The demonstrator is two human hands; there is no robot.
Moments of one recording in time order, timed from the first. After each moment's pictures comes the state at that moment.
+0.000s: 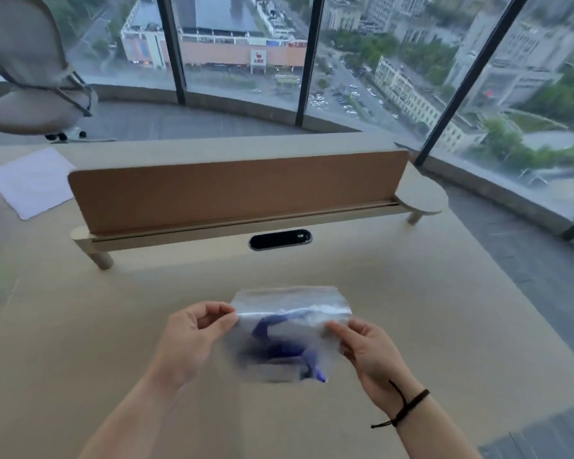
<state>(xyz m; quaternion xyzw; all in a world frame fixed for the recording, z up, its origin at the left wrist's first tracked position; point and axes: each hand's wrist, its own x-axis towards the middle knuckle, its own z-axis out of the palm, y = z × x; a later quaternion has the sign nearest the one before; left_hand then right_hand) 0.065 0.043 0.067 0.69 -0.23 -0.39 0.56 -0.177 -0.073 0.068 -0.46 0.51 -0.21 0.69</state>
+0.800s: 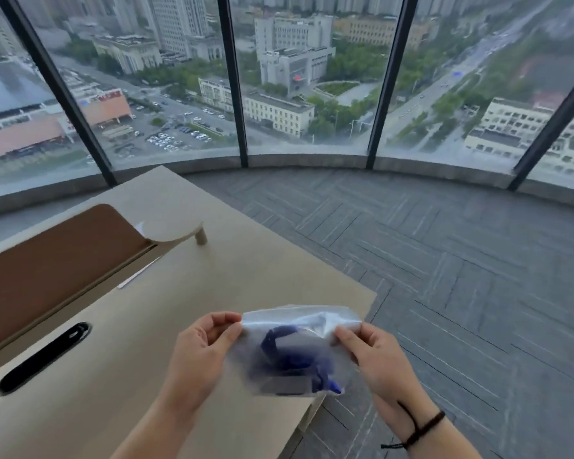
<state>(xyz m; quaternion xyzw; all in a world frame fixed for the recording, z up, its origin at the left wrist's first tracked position) -0.354 -0.157 0.123 0.60 -0.44 -0.50 0.44 -0.596 -0.118 0.114 -0.31 0.61 -0.48 0.55</state>
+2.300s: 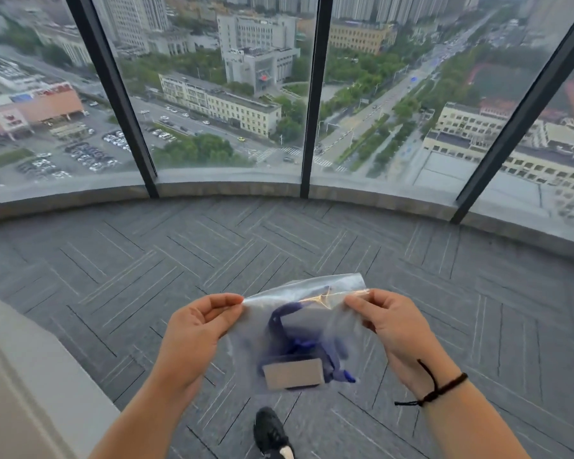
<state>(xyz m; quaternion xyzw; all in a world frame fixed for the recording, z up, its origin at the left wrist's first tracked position) -0.915 -0.605 0.116 0.52 -0.44 -0.59 0.43 -1.174 -0.548 0.132 -0.32 0.65 -0.50 0.48</state>
